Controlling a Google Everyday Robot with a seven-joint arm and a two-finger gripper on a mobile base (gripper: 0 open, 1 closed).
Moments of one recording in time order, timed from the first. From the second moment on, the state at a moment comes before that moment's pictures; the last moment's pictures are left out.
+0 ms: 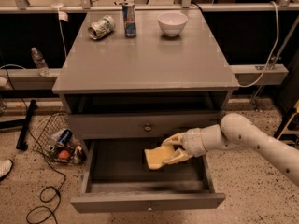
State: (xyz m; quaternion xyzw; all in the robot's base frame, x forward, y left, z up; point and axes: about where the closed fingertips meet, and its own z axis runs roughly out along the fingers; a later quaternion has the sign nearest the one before) arm 0.548 -0.071 0.574 -0.67 0.57 0.25 0.40
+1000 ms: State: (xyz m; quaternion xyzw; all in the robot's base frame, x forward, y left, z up) arm 0.557 -0.050 0.647 -0.72 0.51 0.23 0.41
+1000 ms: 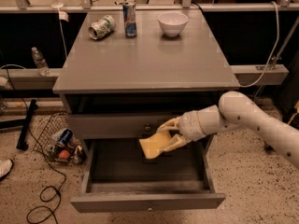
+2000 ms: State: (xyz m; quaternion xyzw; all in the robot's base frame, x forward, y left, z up) arm 0.546 -0.015 0.779 -0.80 0.43 0.11 0.41
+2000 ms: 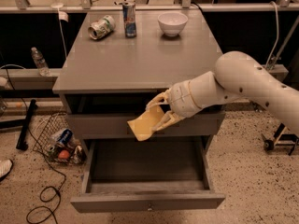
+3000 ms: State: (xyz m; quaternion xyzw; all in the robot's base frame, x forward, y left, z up) arm 0.577 -0.019 0.828 -0.80 0.41 0.08 0.44
